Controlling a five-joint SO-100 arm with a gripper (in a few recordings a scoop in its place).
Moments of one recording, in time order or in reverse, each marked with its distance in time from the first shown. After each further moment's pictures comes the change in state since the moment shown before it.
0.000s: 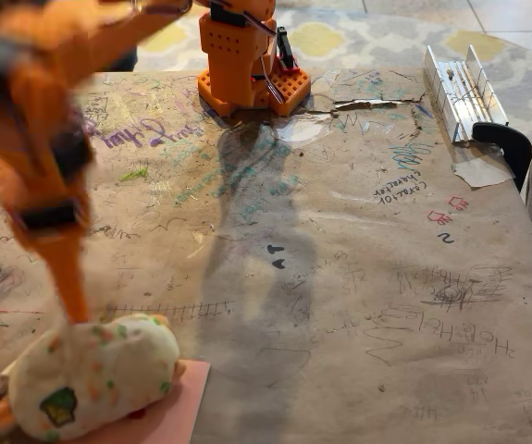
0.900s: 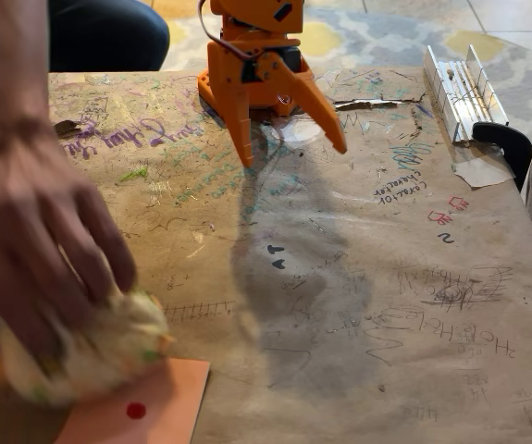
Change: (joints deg) arm -30.8 142.8 151.3 -27.9 -16.3
